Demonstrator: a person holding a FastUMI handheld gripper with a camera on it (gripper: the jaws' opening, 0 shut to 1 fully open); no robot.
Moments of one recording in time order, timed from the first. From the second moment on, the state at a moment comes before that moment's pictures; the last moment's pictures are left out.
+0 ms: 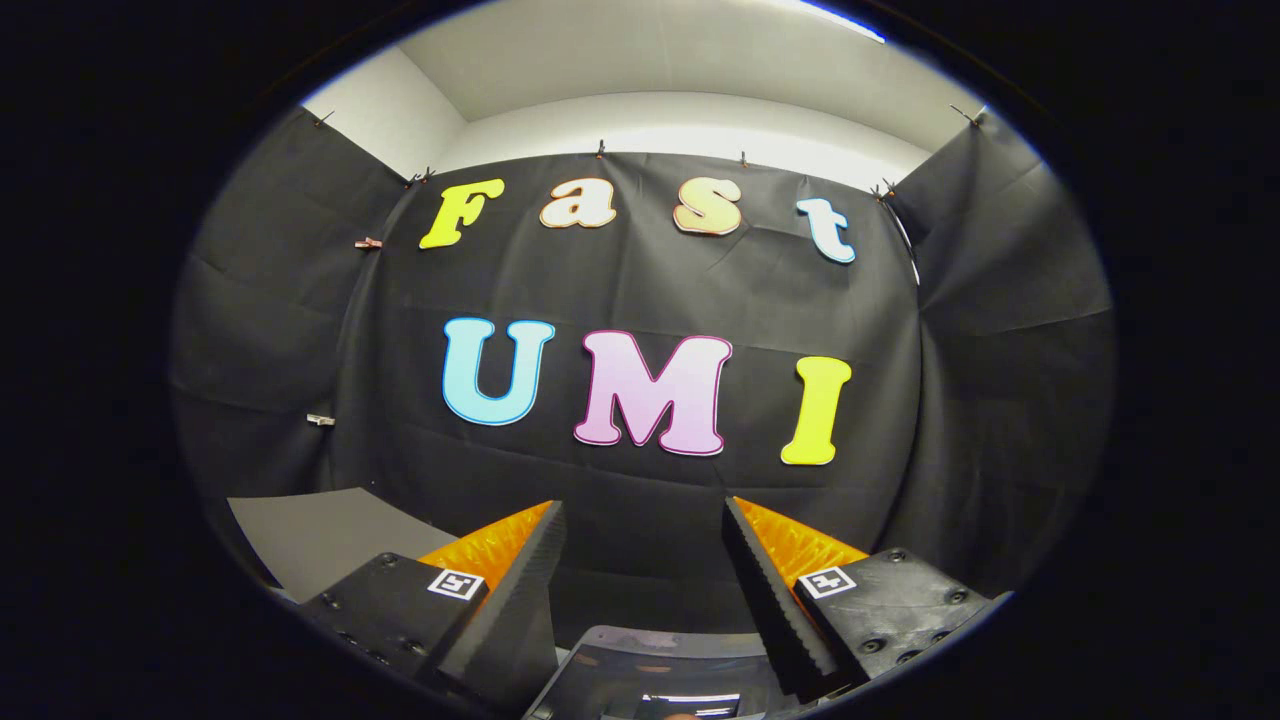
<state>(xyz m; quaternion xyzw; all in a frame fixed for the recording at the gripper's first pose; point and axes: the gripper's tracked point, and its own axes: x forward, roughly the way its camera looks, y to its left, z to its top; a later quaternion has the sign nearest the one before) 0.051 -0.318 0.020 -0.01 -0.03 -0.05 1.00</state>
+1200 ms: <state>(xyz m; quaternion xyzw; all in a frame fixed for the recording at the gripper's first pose) 0.048 -0.293 0.011 -0.01 -0.01 -0.02 1.00</state>
